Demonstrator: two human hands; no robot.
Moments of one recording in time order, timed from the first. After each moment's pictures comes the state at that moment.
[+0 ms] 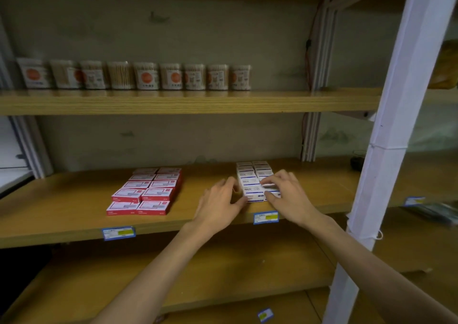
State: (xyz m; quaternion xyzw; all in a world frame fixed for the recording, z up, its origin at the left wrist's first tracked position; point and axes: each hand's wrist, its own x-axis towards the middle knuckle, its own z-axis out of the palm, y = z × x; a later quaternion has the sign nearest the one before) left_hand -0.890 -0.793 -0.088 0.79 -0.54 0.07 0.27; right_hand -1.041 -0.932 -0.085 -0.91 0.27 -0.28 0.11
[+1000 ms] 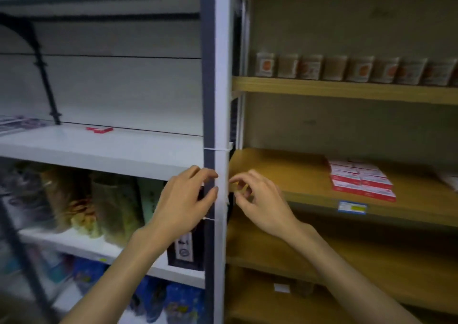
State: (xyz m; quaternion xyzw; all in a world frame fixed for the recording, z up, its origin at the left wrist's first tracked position) left_hand -0.623 -0.269 -0.082 0.82 -0.42 0.24 0.29; right_hand -0.719 -0.446 -0.084 -0.93 0.00 -0.28 0.22
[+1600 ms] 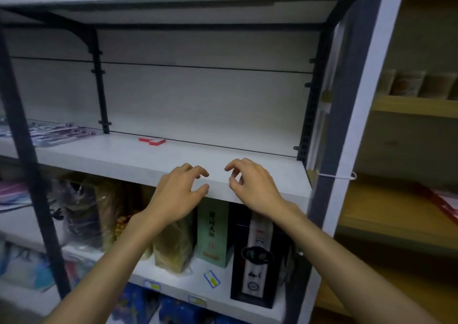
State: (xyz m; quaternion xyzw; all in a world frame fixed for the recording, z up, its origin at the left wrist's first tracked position) left_hand -0.395 -0.102 -0.079 0.88 -0.36 0.19 0.25; right_hand -0.479 -0.286 -0.060 -0.95 0.01 -0.29 0.16
